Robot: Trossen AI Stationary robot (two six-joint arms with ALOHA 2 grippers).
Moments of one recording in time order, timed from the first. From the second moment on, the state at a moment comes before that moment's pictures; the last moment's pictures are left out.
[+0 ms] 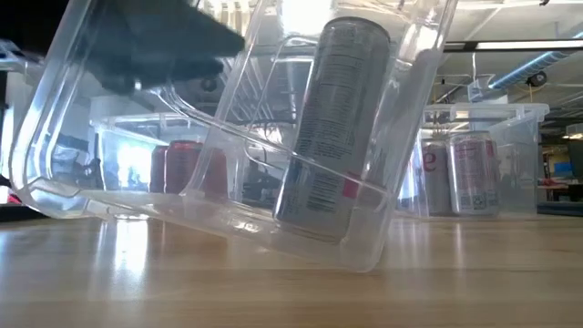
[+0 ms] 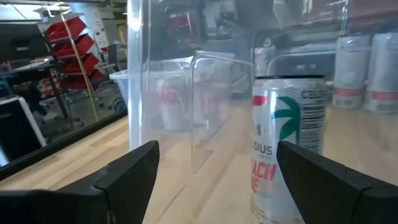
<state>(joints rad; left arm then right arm) -0.69 1.93 0.68 1.22 -1.19 0.07 0.77 1.80 1.43 -0.56 0.81 0.34</state>
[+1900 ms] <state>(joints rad) -0.85 1.57 0.35 0.64 -0.86 -0.71 0.49 1.82 0.99 0.27 0.40 0.27</state>
